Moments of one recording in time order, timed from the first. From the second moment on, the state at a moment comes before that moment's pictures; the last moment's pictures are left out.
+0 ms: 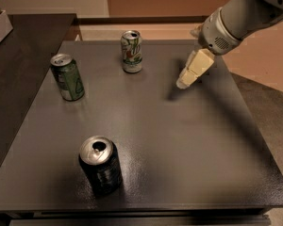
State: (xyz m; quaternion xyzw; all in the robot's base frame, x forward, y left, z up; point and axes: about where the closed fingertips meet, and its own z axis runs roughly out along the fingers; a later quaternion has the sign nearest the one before) arm 0.600 -0.130 0.915 -0.58 0.75 0.09 0.30
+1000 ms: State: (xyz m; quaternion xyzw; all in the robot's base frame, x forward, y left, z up) arm 0.667 -0.064 0.912 -0.51 0.75 0.15 0.39
